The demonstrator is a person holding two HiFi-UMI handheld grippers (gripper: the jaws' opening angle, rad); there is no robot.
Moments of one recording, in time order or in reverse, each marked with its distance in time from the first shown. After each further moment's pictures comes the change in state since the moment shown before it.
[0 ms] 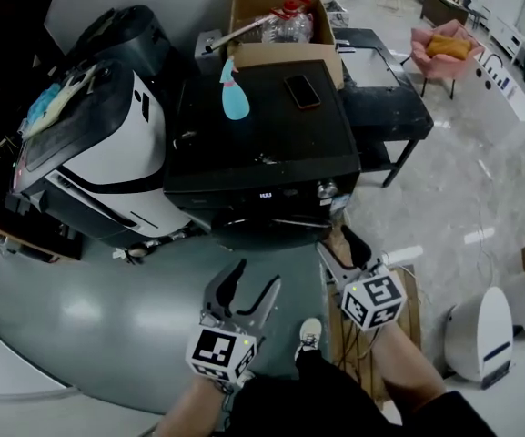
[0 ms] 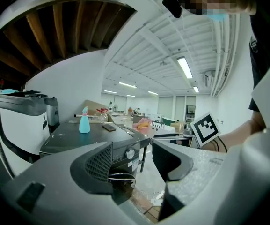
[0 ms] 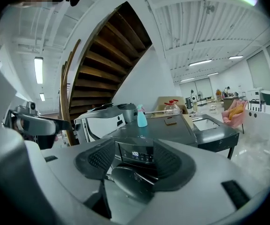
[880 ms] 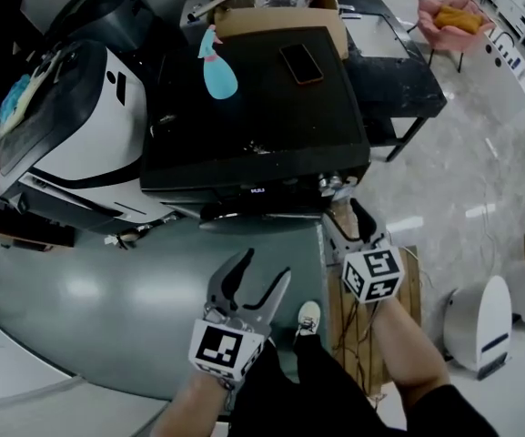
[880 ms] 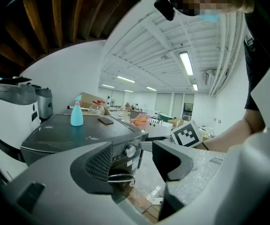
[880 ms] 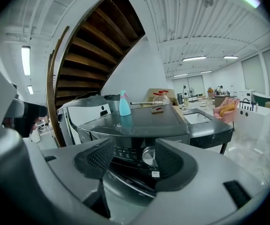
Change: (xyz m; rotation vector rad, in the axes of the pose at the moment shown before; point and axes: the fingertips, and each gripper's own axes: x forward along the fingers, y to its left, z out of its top) left arm 0.090 0.023 -0.036 -0.032 0.103 -0.034; right arm 0.095 -0.100 -0.057 0.001 0.079 -0.105
